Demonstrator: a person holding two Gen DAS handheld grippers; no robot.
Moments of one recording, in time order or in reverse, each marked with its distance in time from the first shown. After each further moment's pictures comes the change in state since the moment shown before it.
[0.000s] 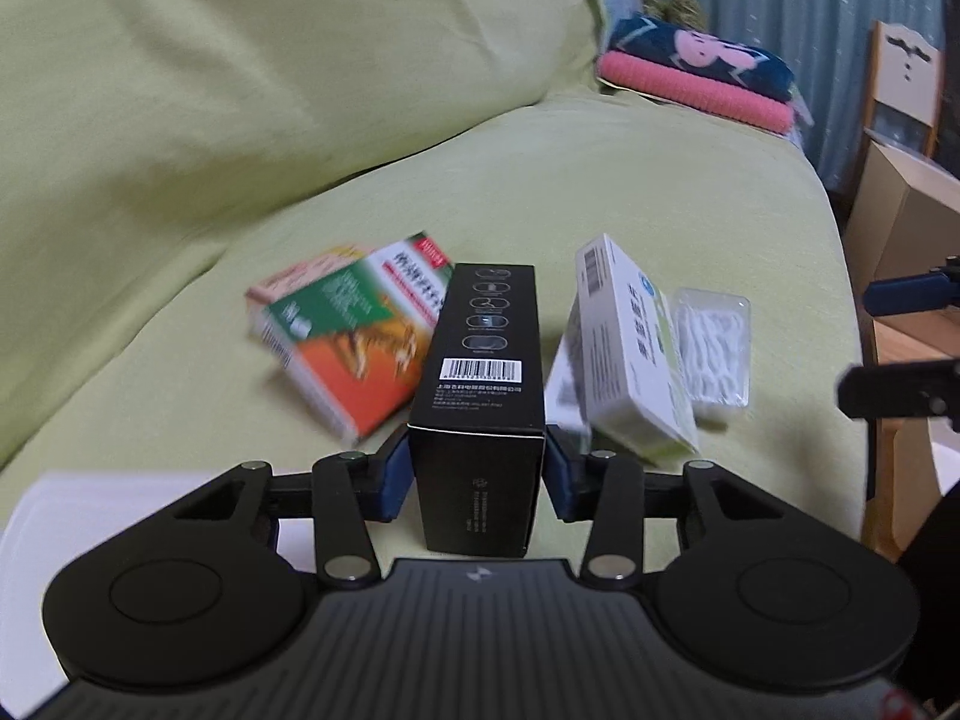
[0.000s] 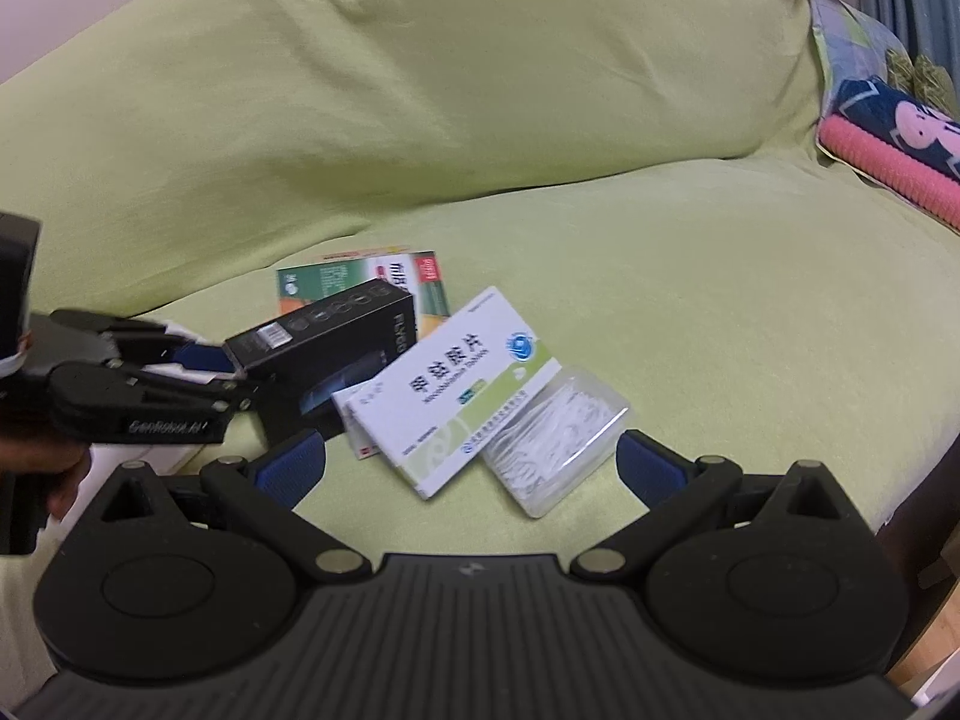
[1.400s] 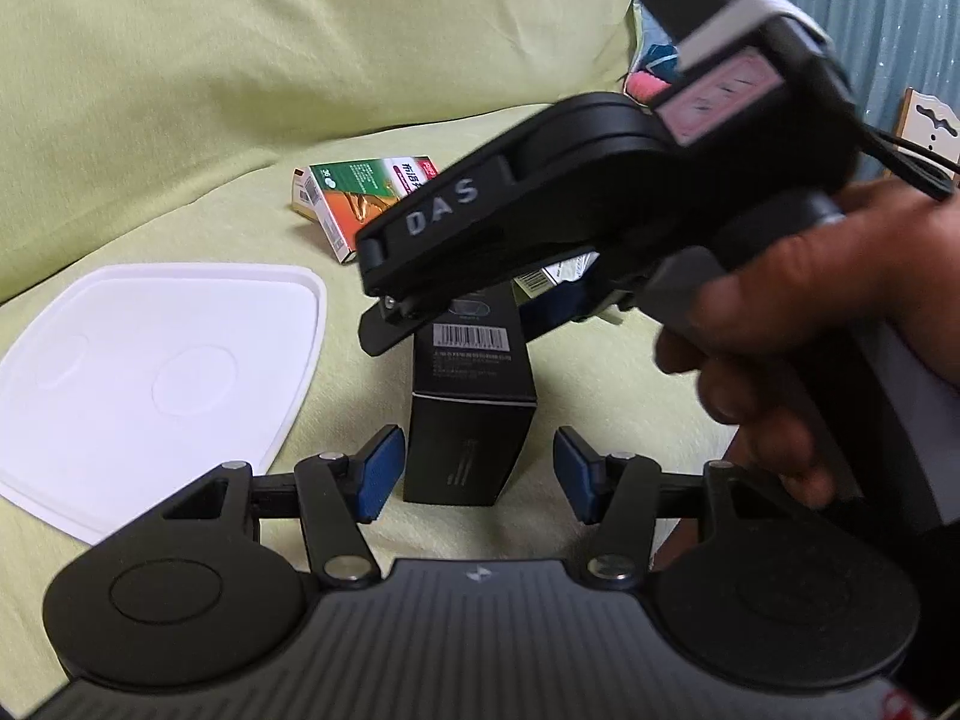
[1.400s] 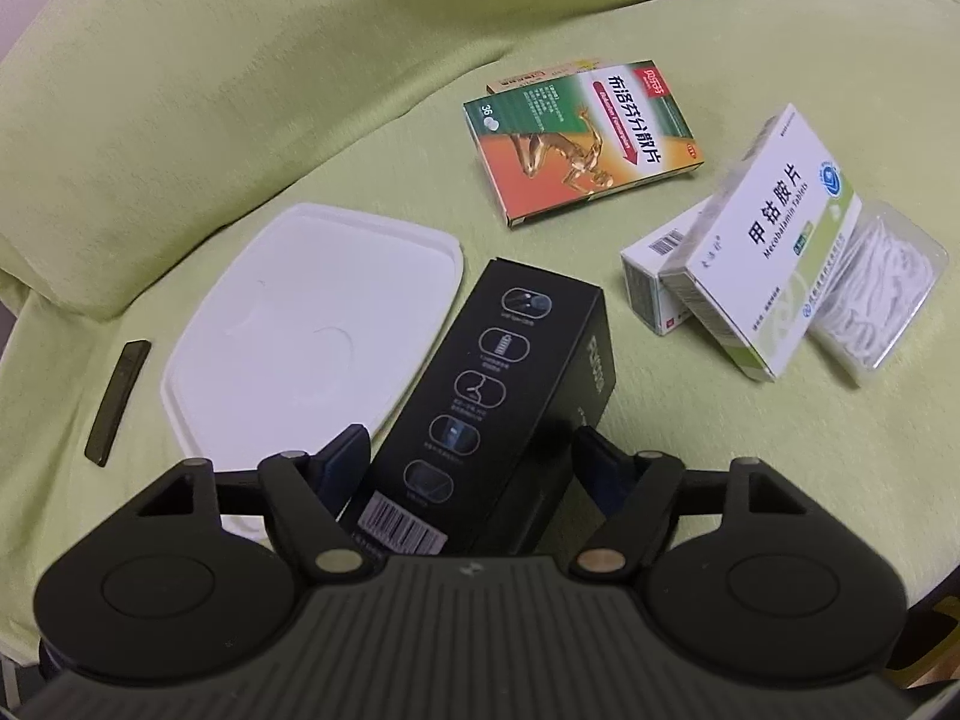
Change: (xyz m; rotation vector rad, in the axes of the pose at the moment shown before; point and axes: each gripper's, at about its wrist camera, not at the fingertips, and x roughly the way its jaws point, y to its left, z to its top) left arm -0.093 -0.047 -0.087 -0.165 -0.003 0.005; right arm 0.079 0.102 0.007 0.143 0.388 0.220
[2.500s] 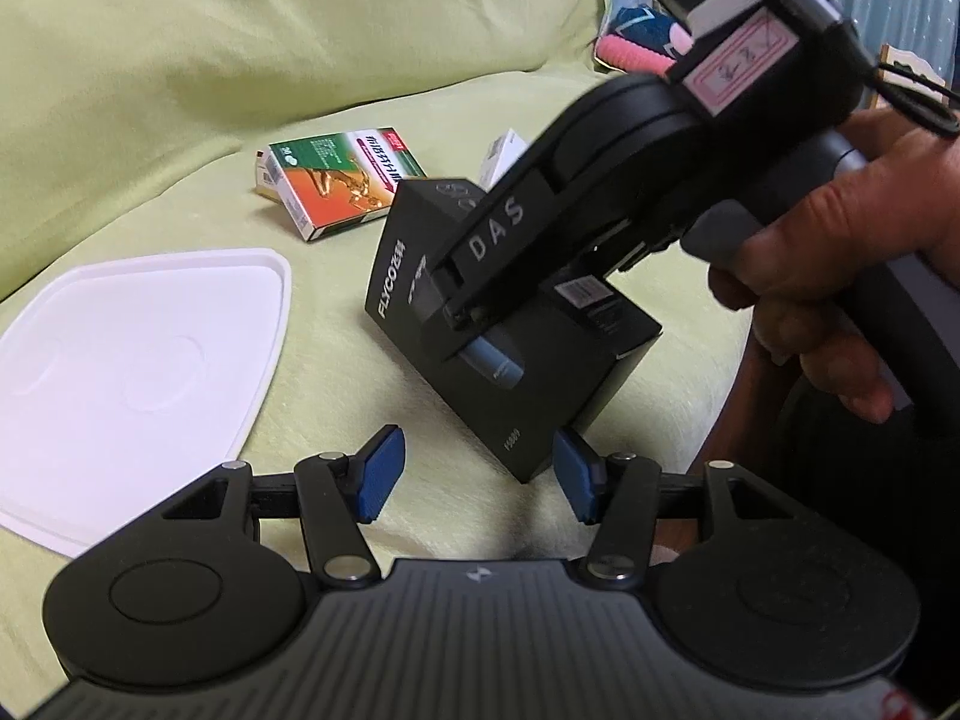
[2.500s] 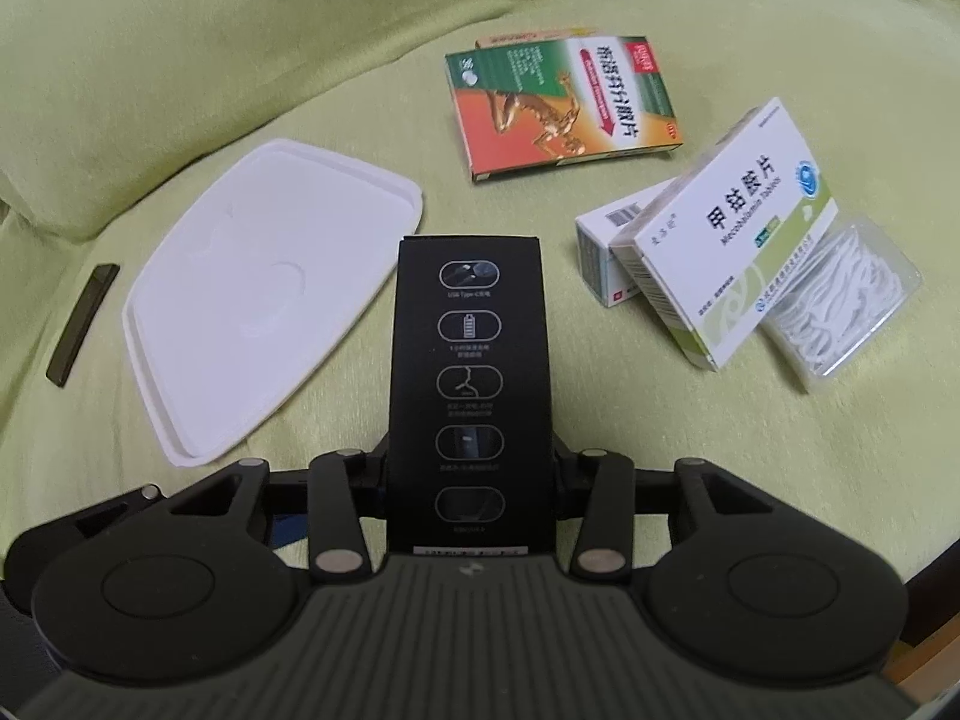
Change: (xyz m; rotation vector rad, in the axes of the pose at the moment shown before) left arm 0.020 -0.006 0.002 0.074 0.057 -0.027; right arm -0.008 -0.017 -0.002 -0.101 0.078 -0.037
